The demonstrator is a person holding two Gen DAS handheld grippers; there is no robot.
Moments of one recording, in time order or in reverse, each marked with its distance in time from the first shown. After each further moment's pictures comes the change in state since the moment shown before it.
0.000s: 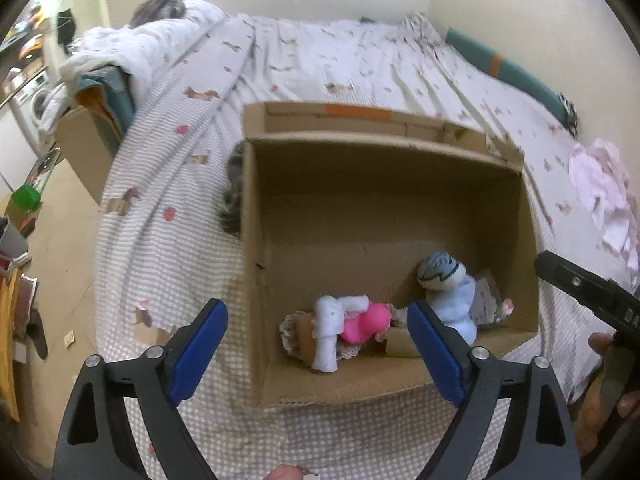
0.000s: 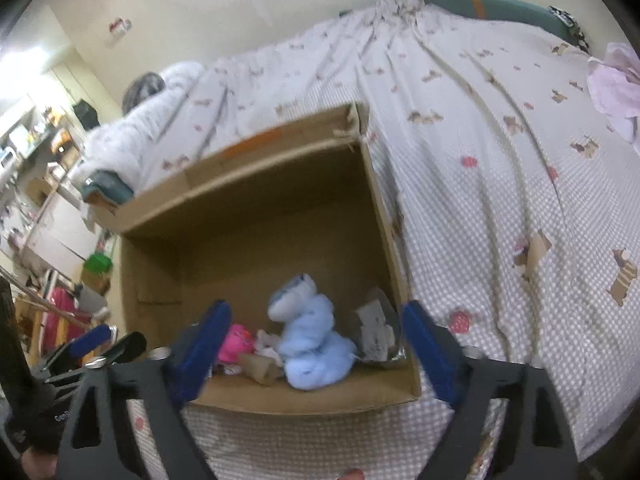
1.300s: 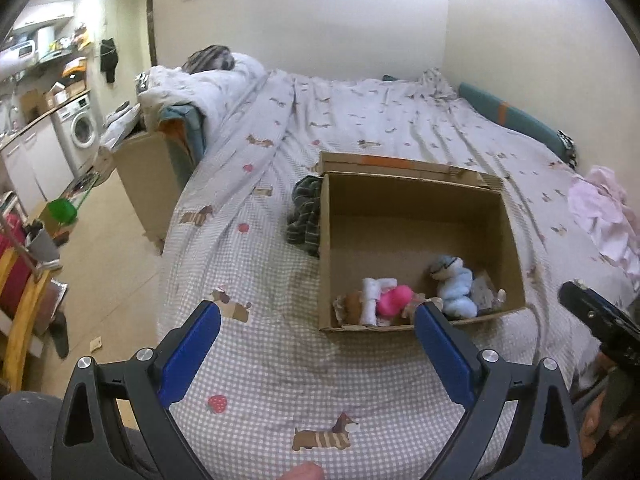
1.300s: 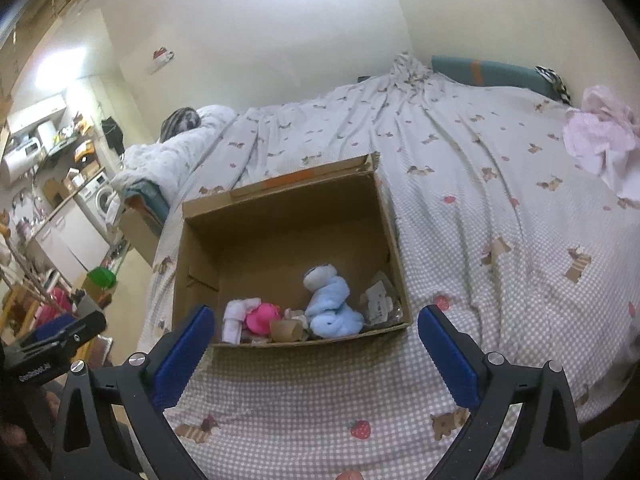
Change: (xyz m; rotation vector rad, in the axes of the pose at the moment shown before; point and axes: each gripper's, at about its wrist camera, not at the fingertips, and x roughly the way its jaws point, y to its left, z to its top) left arm -0.112 0.029 -0.076 -0.017 -0.213 0.086; right arm -0.085 0.030 -0.085 -0.104 -0.228 -0.010
